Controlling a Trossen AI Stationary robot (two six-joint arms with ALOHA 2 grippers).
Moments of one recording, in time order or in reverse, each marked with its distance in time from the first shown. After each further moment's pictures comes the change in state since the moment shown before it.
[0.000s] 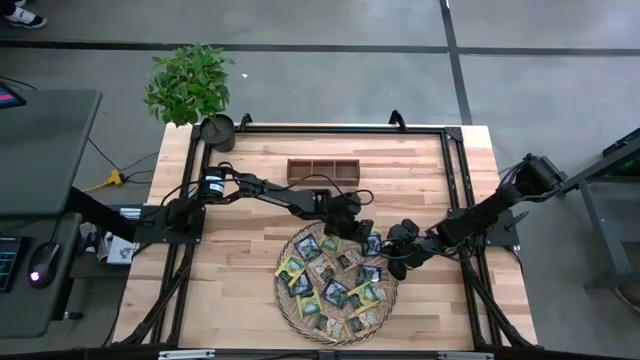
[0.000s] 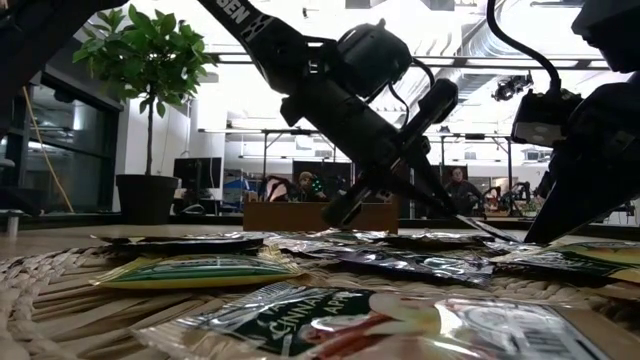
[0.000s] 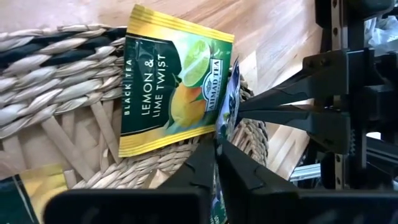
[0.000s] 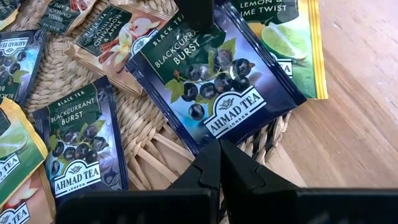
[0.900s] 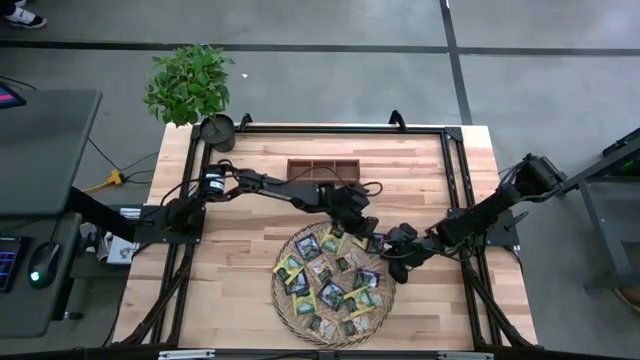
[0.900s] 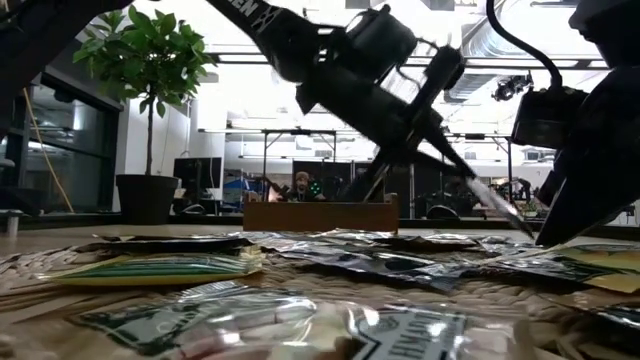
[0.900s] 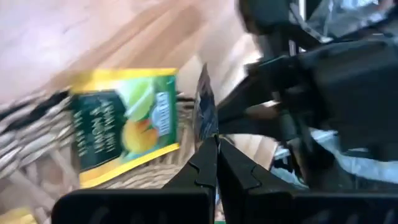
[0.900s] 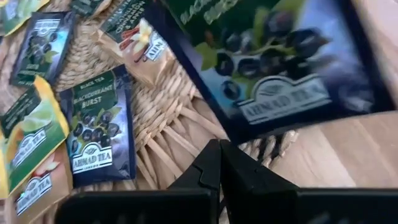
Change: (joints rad) left arm 0.033 0.000 0.108 -0.049 0.097 0.188; right arm 0.000 -0.001 0.001 0.052 -0.114 -0.009
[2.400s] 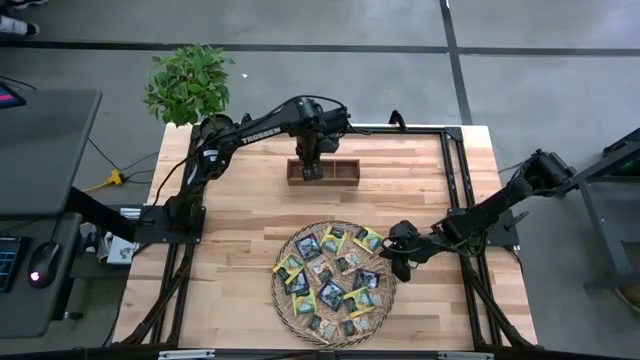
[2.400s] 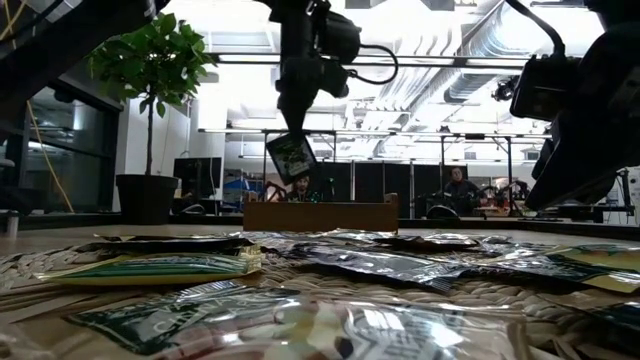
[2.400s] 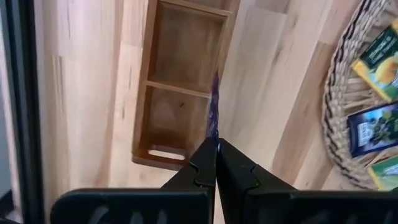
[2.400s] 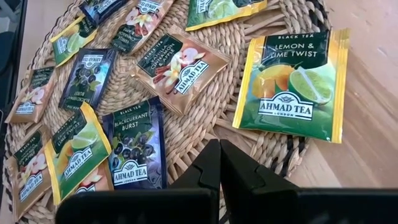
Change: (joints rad) left arm 0.331 0.000 0.691 -1.519 -0.418 1.310; right arm 0.000 -0.130 0.000 -0.033 0.027 -0.017
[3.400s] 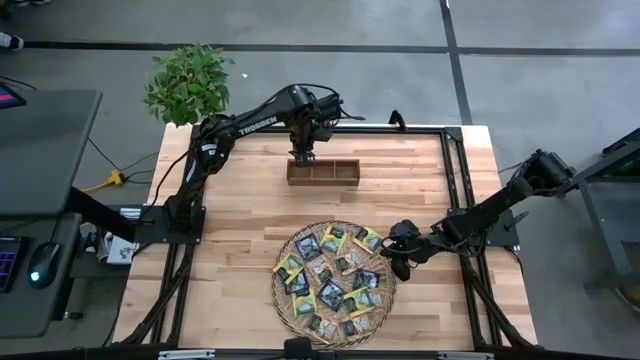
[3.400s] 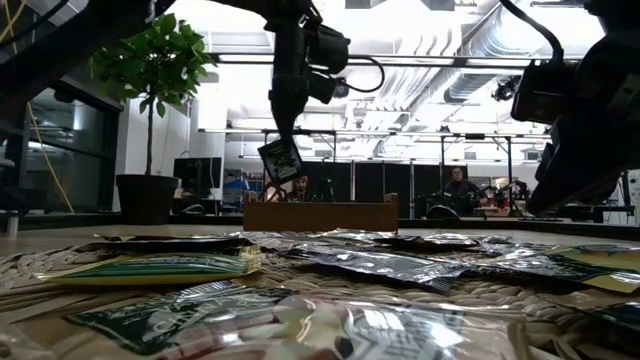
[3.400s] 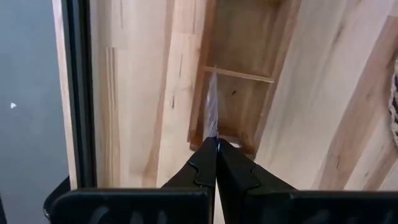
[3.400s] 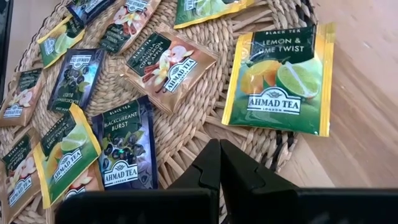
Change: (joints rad) left arm 0.086 0.000 -0.001 0.000 -0.077 0.122; right arm 0.000 0.000 0.000 -0.028 0.015 0.031
